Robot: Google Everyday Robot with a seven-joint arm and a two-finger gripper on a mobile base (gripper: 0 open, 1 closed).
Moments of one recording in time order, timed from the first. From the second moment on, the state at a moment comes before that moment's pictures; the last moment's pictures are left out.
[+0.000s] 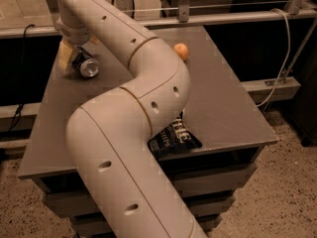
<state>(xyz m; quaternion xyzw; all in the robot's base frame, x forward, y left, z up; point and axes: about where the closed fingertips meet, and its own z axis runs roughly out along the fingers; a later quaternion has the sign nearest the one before) 0.776 0.233 0.851 -0.48 0.86 0.04 0.18</state>
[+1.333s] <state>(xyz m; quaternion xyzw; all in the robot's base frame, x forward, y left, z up) 0.780 0.211 0.889 -0.46 0.85 0.07 0.25</state>
